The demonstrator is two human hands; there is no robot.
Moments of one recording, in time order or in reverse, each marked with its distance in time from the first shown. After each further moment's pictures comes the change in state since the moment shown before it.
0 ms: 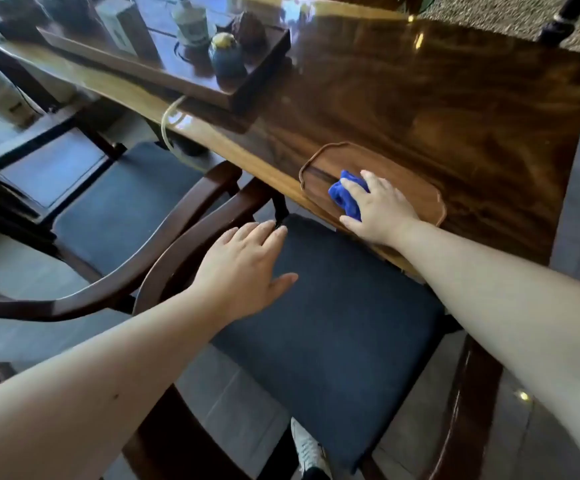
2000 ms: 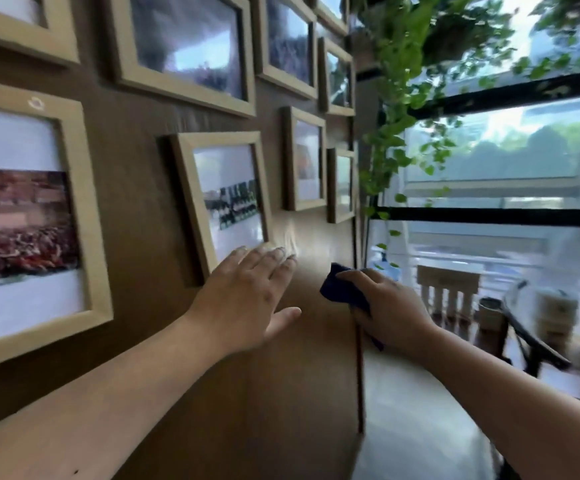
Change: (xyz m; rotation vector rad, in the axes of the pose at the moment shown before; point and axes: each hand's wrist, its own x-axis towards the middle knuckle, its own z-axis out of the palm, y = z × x) left_hand -0.666 -0.185 -0.301 0.704 0.227 -1.350; right_hand -0.172 -0.846 -0.246 0.486 0.416 -1.704
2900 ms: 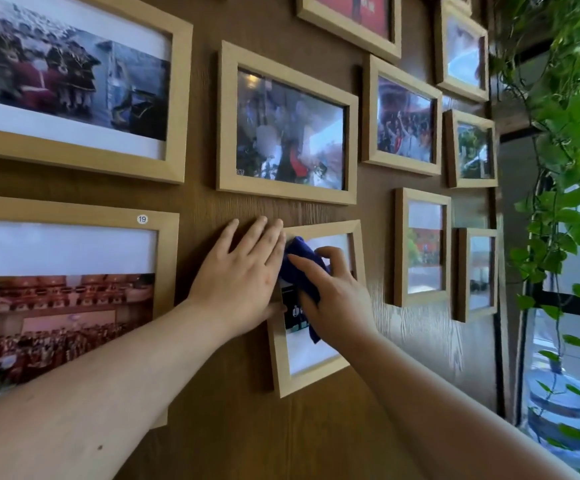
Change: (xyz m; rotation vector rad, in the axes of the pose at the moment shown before) left_hand 0.059 -0.134 -0.033 0.551 -0.020 -0.407; right_hand 0.223 -0.107 0.027 0.442 0.394 -0.358
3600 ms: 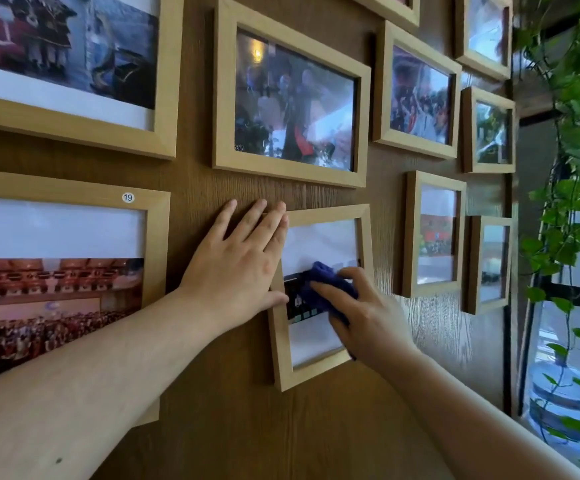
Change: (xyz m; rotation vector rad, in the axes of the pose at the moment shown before) left_hand 0.000 -0.001 0.006 0.032 0.030 0.004; right_hand -0.040 0.042 0.005 -0.088 -0.048 -0.125
